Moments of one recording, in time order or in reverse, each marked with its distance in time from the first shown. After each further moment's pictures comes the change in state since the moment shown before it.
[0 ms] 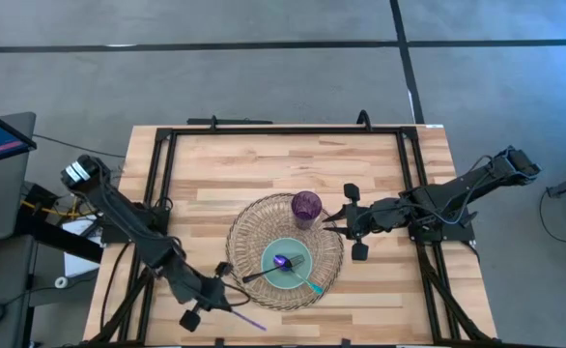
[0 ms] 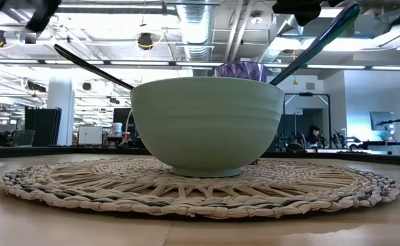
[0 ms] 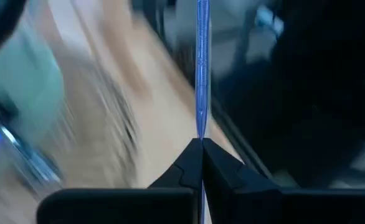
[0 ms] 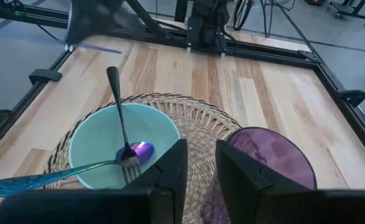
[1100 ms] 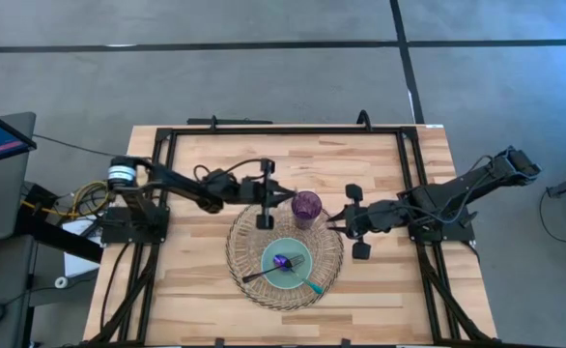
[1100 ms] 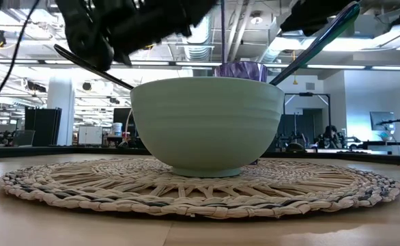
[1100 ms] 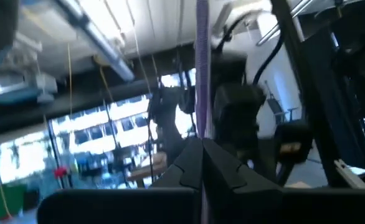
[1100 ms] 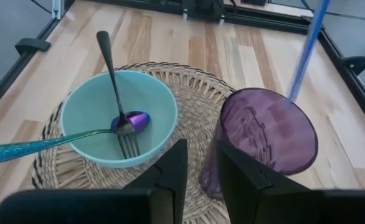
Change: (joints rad) left arm 0.849 0.369 0.002 1.423 0.364 0.478; right arm -0.013 0.000 0.000 -0.121 0.002 0.051
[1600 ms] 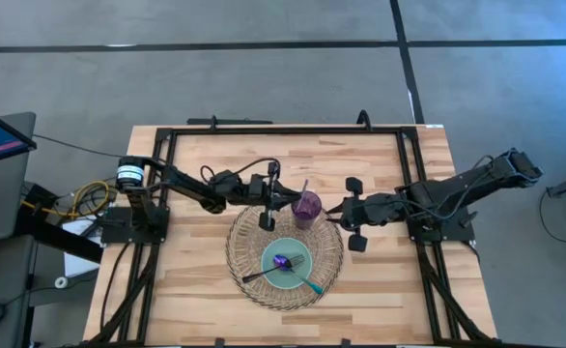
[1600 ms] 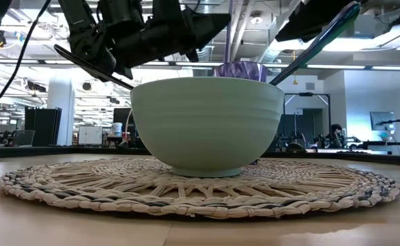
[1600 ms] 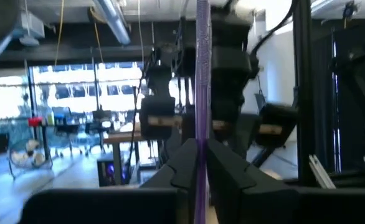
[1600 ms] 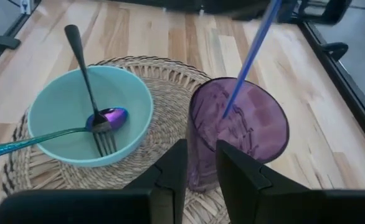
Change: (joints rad) left arm 0.017 0.067 0.001 -0.040 -0.006 -0.208; right arm -0.066 0.000 0.000 -0.022 0.000 0.002
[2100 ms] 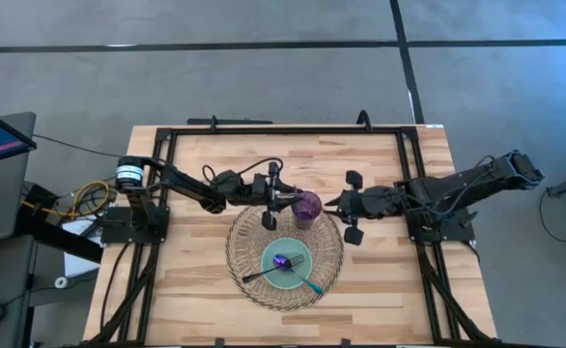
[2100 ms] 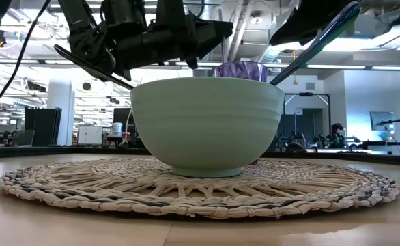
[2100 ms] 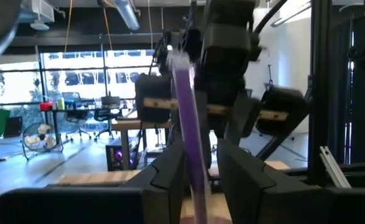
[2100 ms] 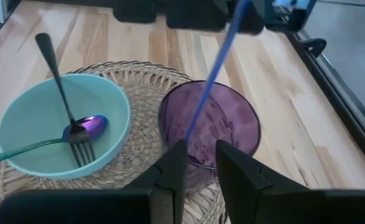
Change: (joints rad) left arm 0.000 -0.006 0.000 -0.066 -0.043 0.000; right arm -0.067 0.000 0.000 0.016 0.000 0.000
